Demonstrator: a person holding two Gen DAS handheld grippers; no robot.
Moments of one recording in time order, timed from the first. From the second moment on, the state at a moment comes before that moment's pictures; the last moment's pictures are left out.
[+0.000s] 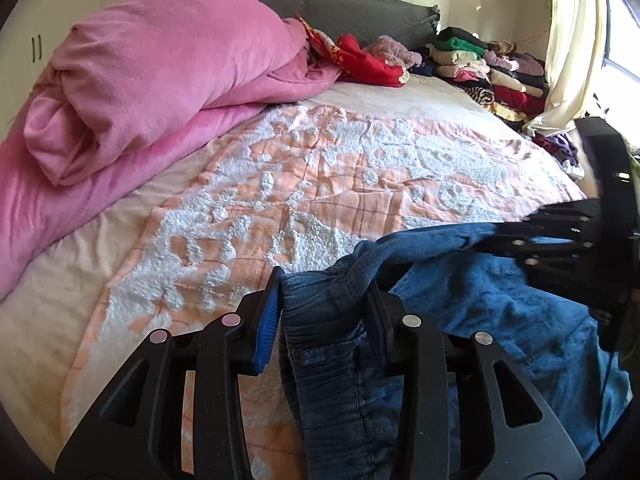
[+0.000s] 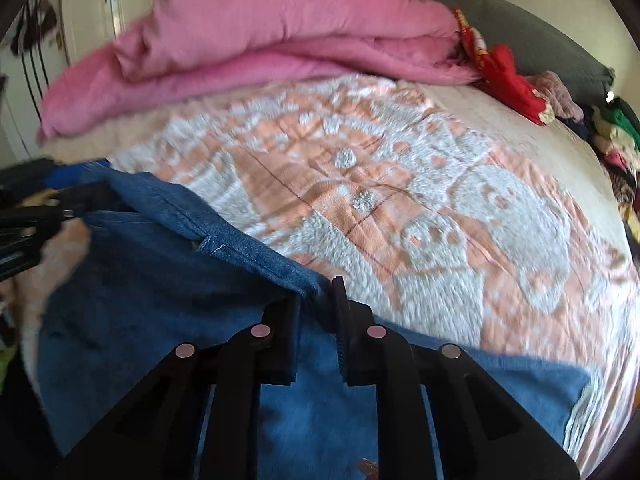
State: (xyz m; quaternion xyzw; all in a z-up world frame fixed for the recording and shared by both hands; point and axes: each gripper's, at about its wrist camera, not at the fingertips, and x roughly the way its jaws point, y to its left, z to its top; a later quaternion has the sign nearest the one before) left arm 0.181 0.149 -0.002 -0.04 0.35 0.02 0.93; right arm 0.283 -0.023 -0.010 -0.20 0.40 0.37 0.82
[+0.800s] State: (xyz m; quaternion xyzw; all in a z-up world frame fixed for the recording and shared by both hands) left arm 0.074 0.130 -0.006 -0.03 0.38 -0.03 0.92; right arm 0.094 -0.087 0.032 -0.12 0.39 0.42 0.81
